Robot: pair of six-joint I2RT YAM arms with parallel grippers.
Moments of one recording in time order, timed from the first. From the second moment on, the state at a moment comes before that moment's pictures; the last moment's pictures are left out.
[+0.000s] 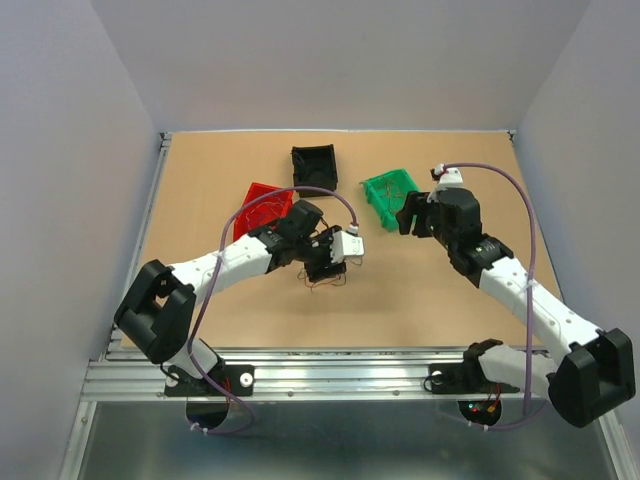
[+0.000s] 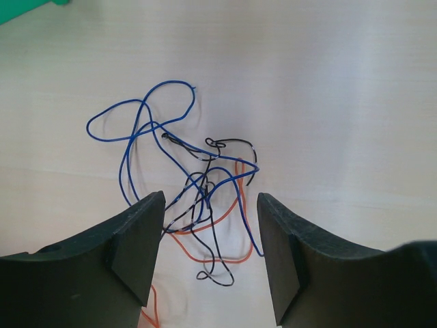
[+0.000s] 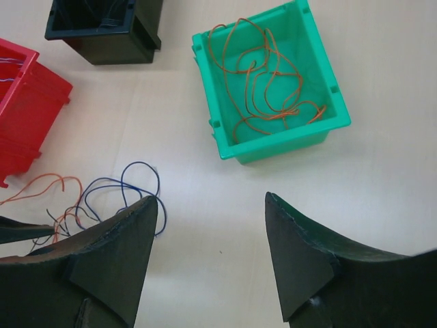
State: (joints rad) left arm -0.72 1.51 0.98 -0.32 0.44 0.66; right arm 0.41 1.14 0.82 -0.12 0.13 0.29
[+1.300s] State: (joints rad) left arm -0.78 1.29 1.07 -0.30 0.44 0.49; right arm 0.41 1.03 0.64 0.17 -0.27 0.15
